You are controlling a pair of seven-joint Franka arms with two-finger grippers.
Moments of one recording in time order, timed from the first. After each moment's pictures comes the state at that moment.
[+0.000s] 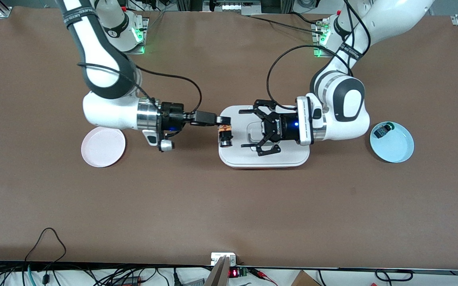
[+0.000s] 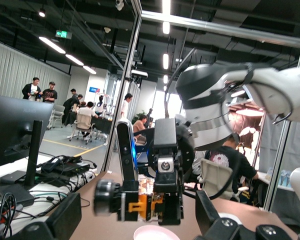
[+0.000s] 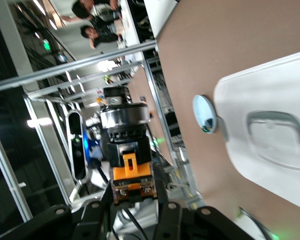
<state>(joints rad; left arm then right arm) 0.06 0.48 -0.50 -1.76 -1.80 2.02 2.10 0.45 0.40 -0.03 -1.68 1.58 2.01 -0.18</state>
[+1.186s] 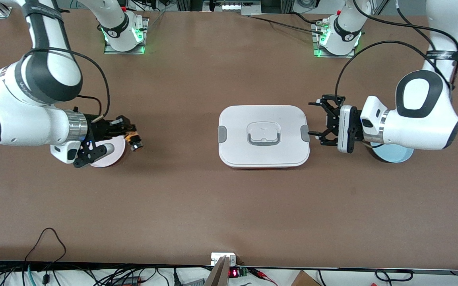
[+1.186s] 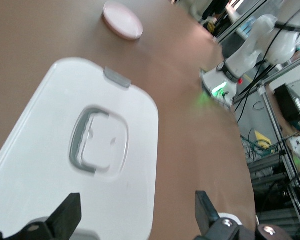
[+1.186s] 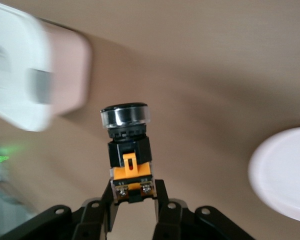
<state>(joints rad) 0.32 0.38 -0.49 -1.67 -0.62 1.65 1.19 0.19 0.41 -0.03 -1.47 0.31 1.63 -0.24</state>
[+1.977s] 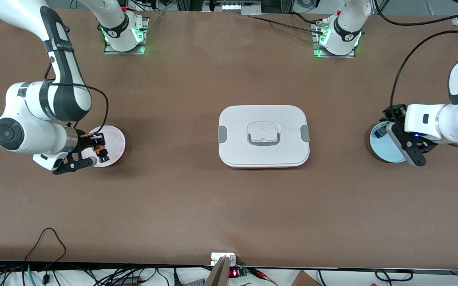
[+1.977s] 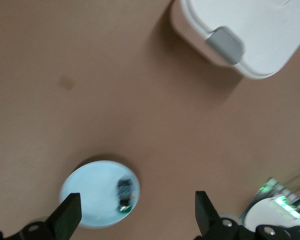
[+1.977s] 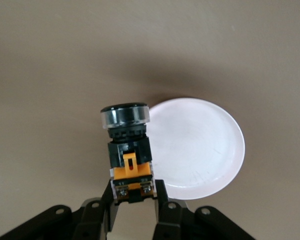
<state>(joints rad) 0.36 0.38 -0.50 -1.39 0.20 1.49 0.80 0.18 0.43 -0.13 -1.70 0.07 1.87 -0.20</state>
